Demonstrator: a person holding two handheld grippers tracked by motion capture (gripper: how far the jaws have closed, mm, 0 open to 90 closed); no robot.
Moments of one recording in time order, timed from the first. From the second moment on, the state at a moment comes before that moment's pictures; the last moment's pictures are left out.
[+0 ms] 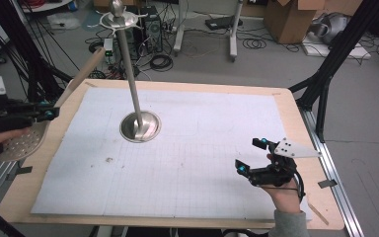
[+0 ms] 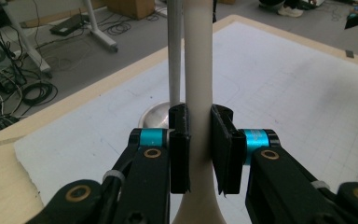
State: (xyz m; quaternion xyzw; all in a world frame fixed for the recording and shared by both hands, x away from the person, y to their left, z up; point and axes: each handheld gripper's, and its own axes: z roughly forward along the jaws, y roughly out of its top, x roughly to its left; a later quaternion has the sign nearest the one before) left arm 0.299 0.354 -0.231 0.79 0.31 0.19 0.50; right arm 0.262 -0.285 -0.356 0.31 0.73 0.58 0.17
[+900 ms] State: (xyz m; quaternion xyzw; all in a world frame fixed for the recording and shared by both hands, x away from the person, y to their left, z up) left arm 0.304 0.367 -0.204 0.76 0.31 0.21 0.53; right arm 0.263 -0.290 -0.359 0.31 0.73 0.58 0.17
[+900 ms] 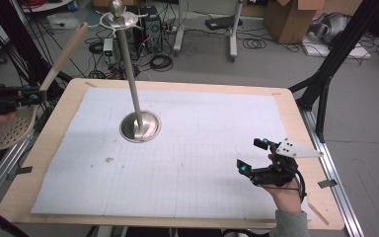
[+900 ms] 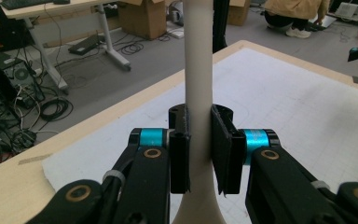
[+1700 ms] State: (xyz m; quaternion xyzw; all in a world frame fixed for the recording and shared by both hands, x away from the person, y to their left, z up) left arm 0.319 0.357 -0.212 0.76 0.31 0.20 0.53; right arm 0.262 -0.294 -0.359 0.32 0.73 0.58 0.17
